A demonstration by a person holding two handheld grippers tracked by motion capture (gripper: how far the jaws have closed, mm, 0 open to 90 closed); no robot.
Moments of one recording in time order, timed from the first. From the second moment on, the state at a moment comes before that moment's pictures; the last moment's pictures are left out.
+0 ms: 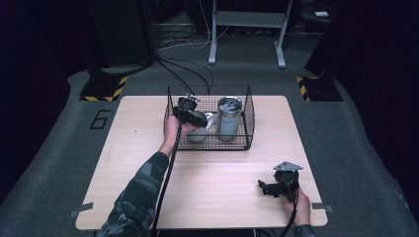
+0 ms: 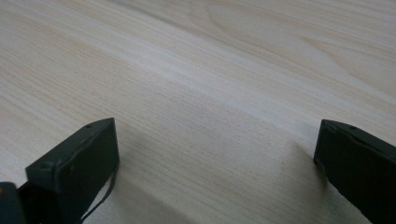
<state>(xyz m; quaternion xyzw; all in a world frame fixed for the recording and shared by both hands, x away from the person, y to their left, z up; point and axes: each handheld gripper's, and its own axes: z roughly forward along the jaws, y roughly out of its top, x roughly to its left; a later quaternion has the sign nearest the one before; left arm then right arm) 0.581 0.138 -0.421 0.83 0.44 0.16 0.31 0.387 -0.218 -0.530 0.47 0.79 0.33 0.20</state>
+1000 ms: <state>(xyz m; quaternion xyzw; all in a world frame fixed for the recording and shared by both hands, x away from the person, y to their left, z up) 0.545 0.152 -0.381 0.81 0.41 0.19 0.37 0.387 -0.218 -0.530 0.47 0.79 0.33 0.20</state>
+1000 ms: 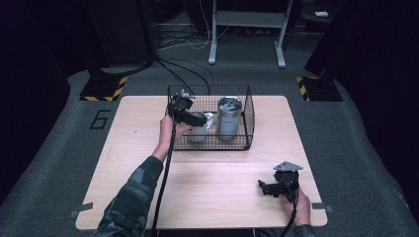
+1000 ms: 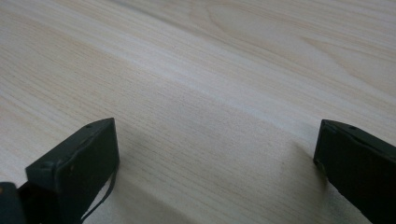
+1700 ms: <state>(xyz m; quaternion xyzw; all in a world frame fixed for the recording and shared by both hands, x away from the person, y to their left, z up) 0.466 0.192 -0.359 0.80 0.38 0.21 0.42 0.386 -0.218 -0.530 0.47 0.79 0.33 0.20</state>
